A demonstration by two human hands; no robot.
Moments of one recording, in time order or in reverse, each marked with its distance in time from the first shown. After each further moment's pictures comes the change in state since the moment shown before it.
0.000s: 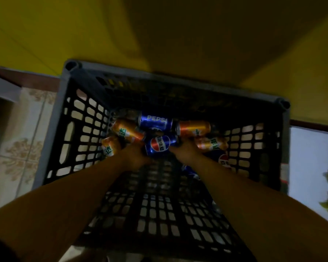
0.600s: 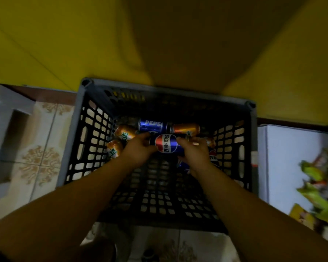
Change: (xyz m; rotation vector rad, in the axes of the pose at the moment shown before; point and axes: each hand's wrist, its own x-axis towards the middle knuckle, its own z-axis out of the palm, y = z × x) left_hand -0.072 0.055 -0.001 -0.416 0.240 0.068; right_hand -0.091 -0.015 -0.023 0.836 0.297 0.086
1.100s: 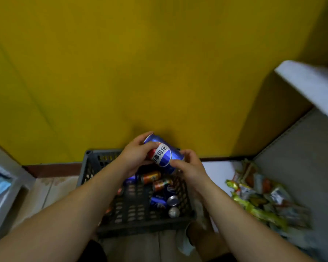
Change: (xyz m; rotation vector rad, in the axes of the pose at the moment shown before) left_hand -0.257 0.171 0.000 -0.374 -0.177 0.421; right_hand -0.302 -0.106 -0.118 0.044 -0.127 -0.530
